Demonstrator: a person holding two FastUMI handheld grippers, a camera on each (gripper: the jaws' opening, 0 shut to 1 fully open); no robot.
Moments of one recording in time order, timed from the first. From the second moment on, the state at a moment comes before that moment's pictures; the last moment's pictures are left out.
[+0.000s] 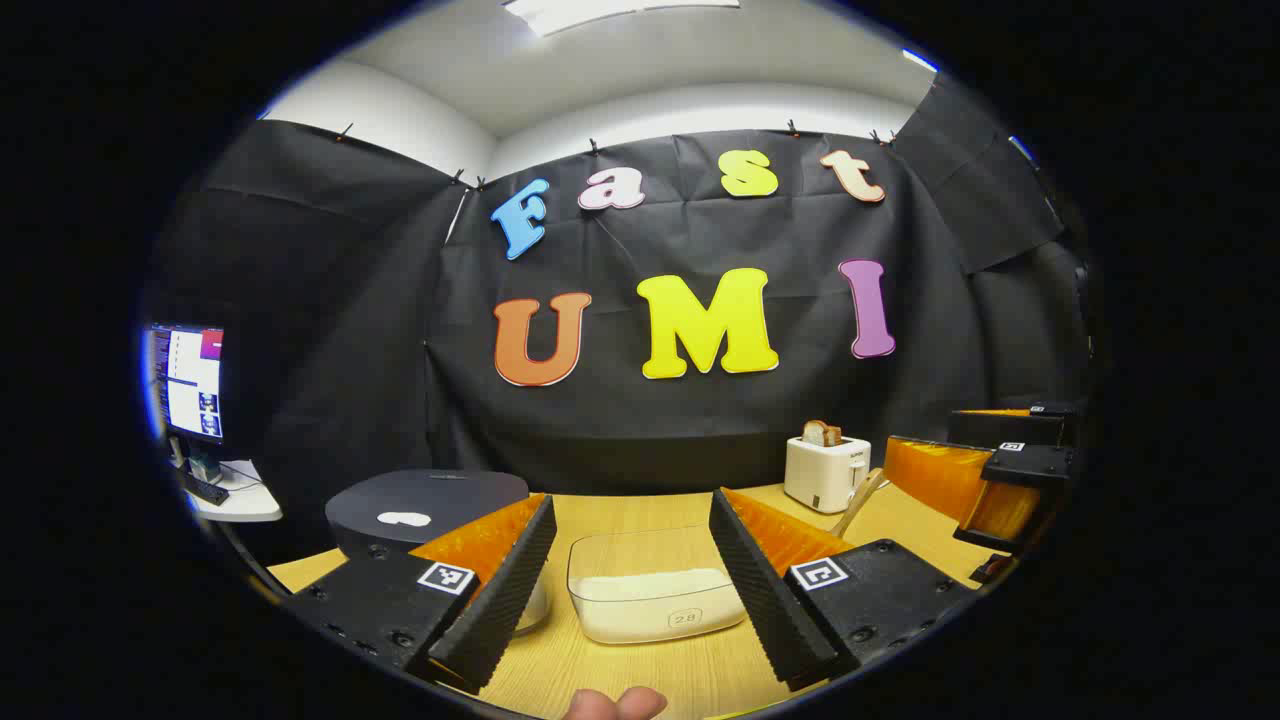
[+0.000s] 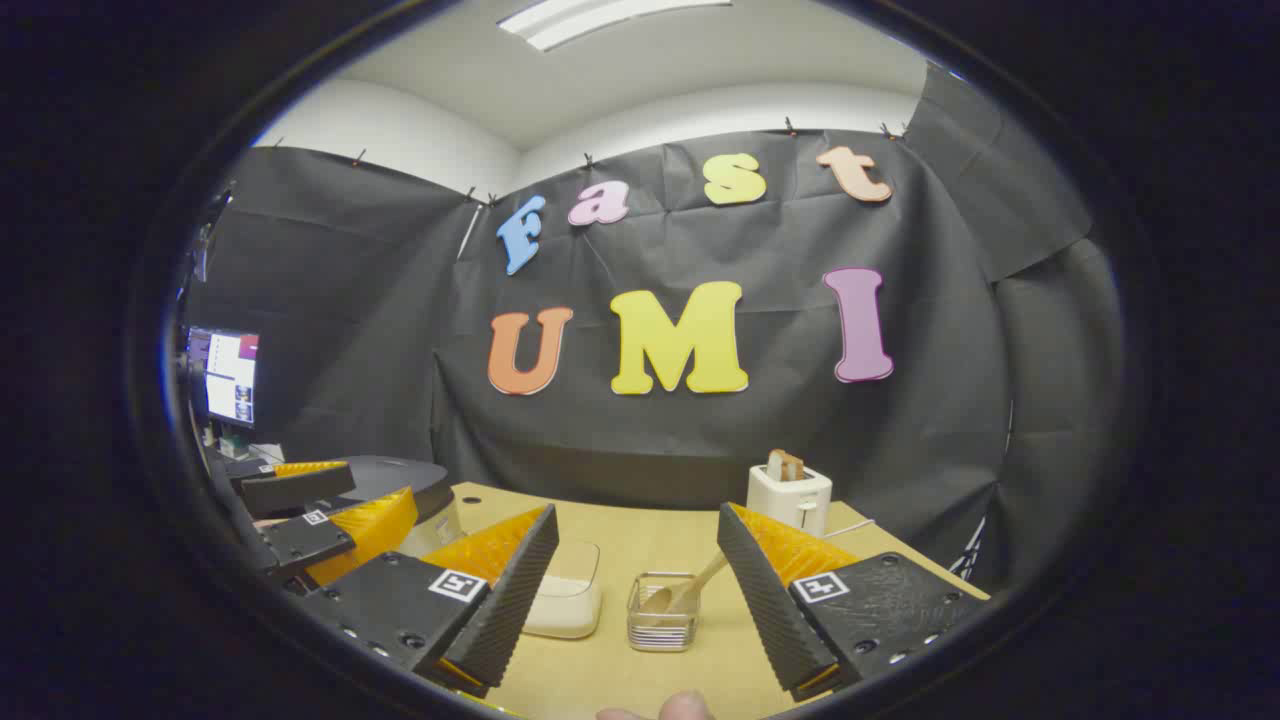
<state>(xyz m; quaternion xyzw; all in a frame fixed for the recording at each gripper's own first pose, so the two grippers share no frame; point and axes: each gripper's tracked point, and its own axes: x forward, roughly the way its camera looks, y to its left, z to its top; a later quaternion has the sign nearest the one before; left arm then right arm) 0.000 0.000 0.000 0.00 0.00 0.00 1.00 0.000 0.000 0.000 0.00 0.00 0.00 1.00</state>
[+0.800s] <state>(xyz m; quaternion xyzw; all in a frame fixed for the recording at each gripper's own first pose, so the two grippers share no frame) 0.004 0.015 -0.005 -0.01 0.01 0.01 1.00 0.010 0.024 -0.005 0.01 0.00 0.02 1.00</state>
